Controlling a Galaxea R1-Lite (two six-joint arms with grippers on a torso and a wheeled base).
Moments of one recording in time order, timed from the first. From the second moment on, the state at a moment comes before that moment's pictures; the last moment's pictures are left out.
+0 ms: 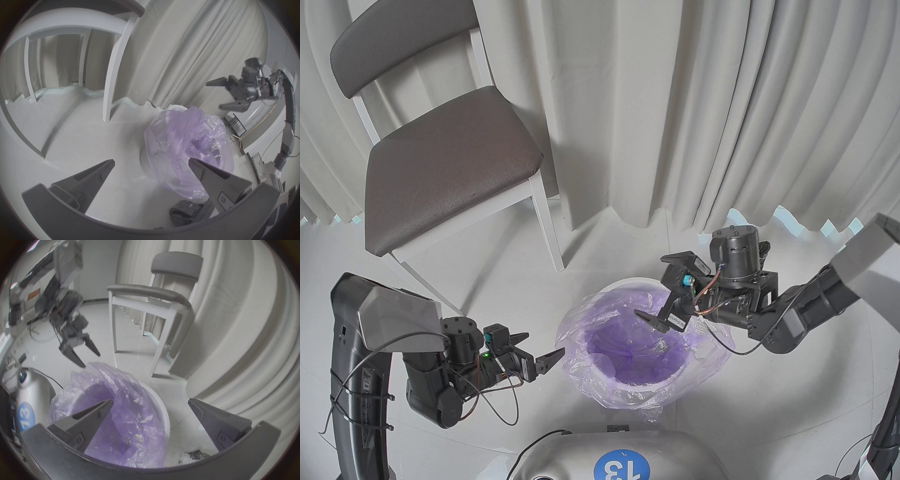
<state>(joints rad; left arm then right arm) -0.28 2.40 -0.50 -1.55 -0.40 -0.05 0.54 2.14 -1.02 -0.72 0.09 -0.74</state>
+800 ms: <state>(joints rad) -0.25 2.32 -0.48 -1.55 -0.41 -0.04 0.53 2.31 -1.06 -0.79 0.11 -0.77</state>
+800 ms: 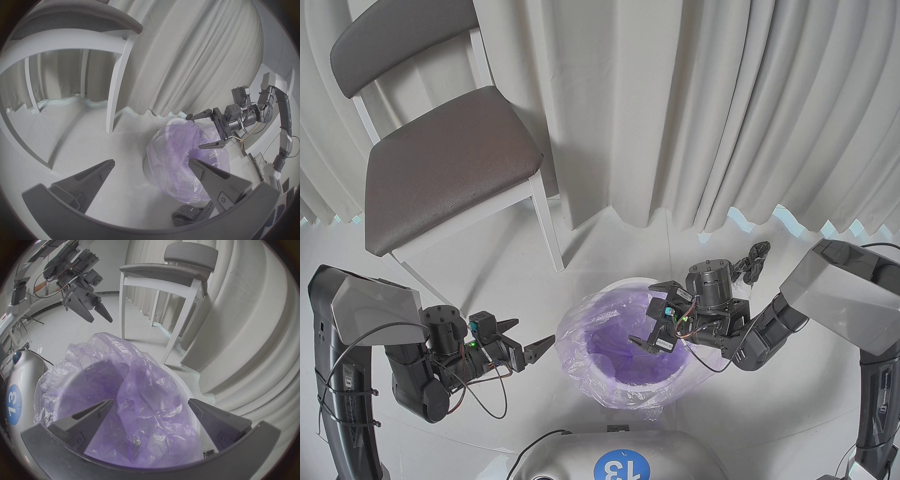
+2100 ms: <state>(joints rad) -0.26 2.32 -0.49 -1.55 -0.41 -0.04 0.45 2.29 -1.29 -0.73 0.11 -0.77</state>
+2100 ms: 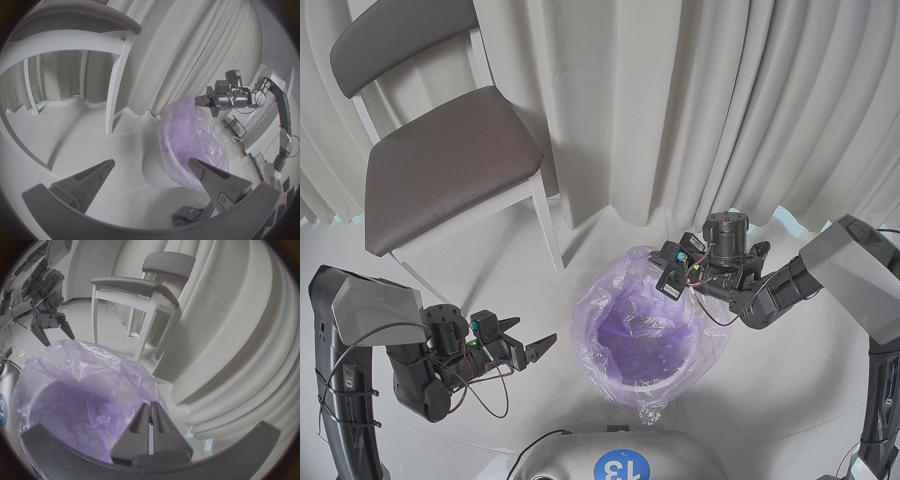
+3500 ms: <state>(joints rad) -0.46 2.34 -0.63 -1.55 -0.06 -0.16 0.34 2.08 -1.02 -0.60 0.14 -0.53</state>
